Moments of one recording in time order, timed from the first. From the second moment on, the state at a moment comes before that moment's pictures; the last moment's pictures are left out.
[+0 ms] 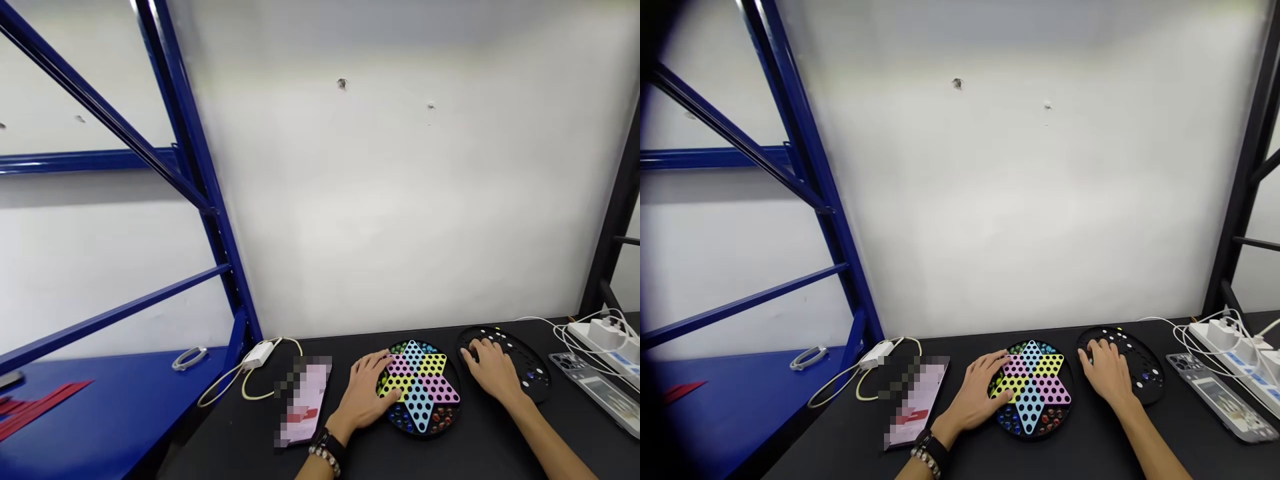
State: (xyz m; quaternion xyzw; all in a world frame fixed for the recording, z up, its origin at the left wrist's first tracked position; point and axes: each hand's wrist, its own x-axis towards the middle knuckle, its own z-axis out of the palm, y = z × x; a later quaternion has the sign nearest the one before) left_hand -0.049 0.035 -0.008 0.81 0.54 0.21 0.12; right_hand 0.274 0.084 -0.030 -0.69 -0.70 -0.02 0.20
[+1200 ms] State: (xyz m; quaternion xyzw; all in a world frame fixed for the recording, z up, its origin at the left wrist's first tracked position) left_hand -0.042 0.025 0.007 0.79 0.59 0.18 0.06; right_hand 0.227 0.039 -0.008 -0.60 -0.77 0.14 0.18
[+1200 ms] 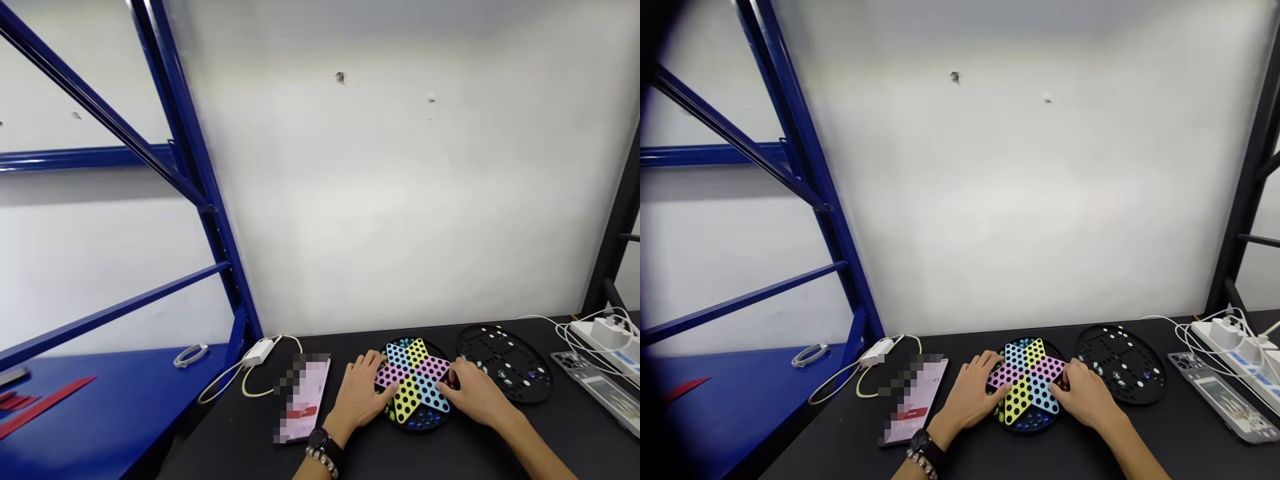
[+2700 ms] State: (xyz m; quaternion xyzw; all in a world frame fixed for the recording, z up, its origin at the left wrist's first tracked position) left_hand -0.039 0.028 -0.001 0.75 0.61 0.23 0.09; right_hand 0.205 0.049 -0.011 -0.67 -0.72 0.07 0.15
